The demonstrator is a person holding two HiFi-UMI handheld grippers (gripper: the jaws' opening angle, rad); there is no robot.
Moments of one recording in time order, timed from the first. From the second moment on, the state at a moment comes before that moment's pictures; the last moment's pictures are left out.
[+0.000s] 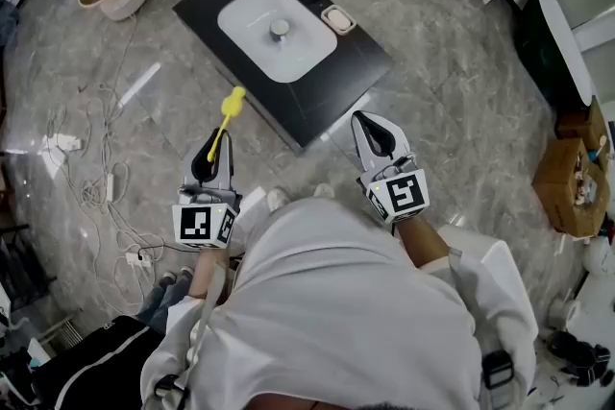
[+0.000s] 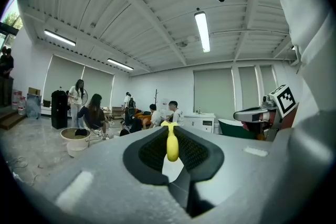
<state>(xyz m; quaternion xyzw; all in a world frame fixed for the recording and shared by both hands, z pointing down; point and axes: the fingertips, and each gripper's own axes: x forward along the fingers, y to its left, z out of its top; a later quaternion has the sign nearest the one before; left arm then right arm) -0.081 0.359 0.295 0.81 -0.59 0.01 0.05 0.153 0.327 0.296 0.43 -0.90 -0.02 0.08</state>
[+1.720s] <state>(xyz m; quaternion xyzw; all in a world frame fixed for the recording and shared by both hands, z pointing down) -0.072 0.143 0.353 0.80 -0.59 0.05 0.08 0.118 0.094 0.352 0.37 -0.92 0.02 0.08</state>
